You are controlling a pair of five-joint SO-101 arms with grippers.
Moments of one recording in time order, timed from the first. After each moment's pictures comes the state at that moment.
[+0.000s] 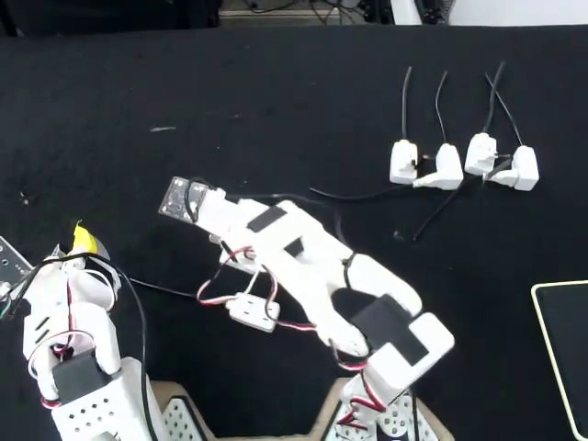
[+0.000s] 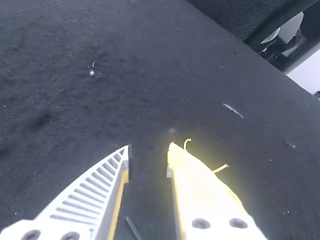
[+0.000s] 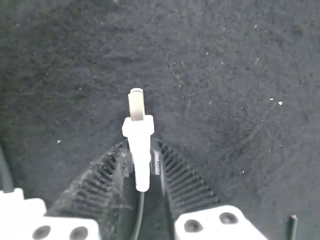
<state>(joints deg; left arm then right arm) -29.7 -104.0 86.1 50.8 20.2 -37.1 9.3 31.0 38.0 35.3</state>
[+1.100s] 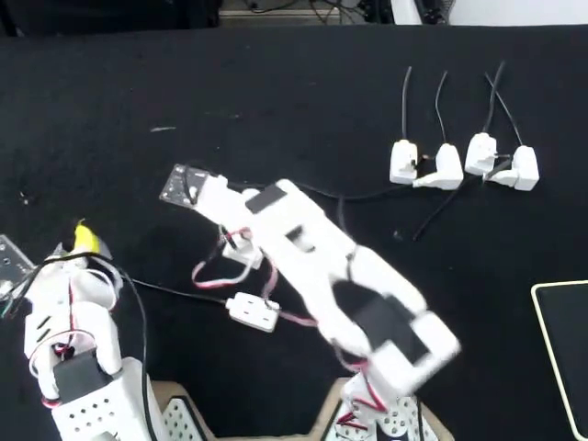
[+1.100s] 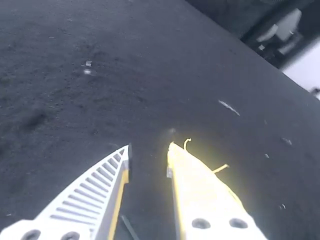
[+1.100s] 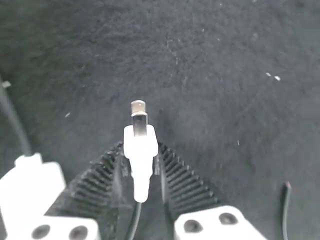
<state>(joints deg) -27.8 -104.0 86.1 50.8 20.2 -35.8 3.6 26.9 51.6 33.5</state>
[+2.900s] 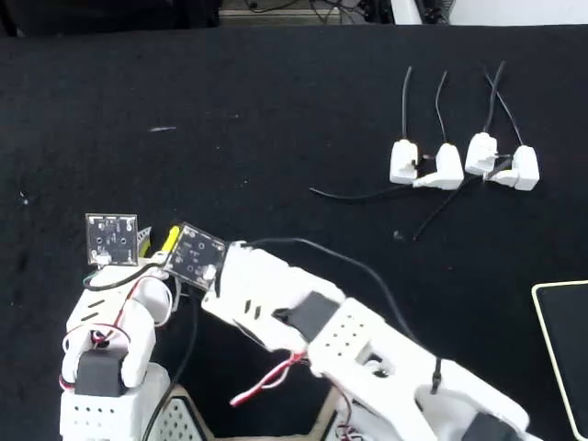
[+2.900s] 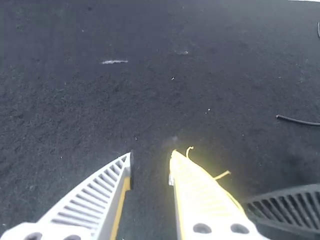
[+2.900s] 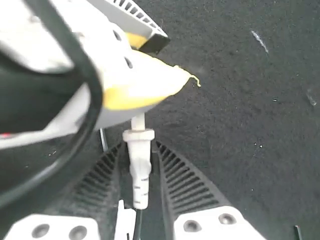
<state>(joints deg) -1.3 -104.7 85.1 55.2 0.7 -50.0 -42.2 65.6 25.5 20.2</state>
